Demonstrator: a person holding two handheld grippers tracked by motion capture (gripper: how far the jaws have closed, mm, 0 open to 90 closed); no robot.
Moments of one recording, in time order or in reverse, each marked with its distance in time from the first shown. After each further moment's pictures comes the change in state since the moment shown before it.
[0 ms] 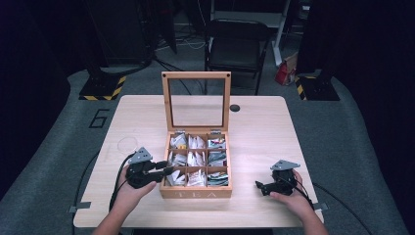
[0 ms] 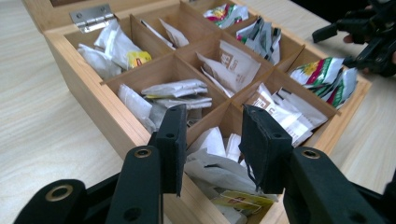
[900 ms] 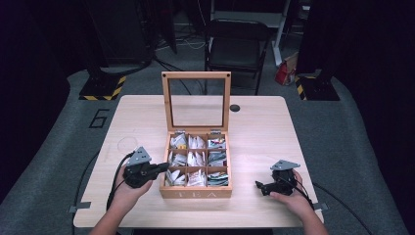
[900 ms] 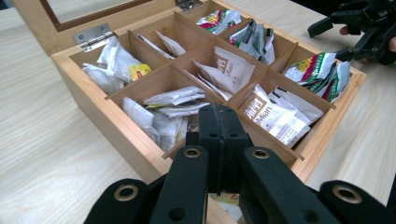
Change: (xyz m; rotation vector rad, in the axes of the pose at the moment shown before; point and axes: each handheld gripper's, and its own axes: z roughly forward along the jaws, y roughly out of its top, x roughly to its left) left arm -0.002 0.005 -0.013 -0.026 0.013 0.082; right arm 0.000 0.000 0.000 0.000 0.000 0.000
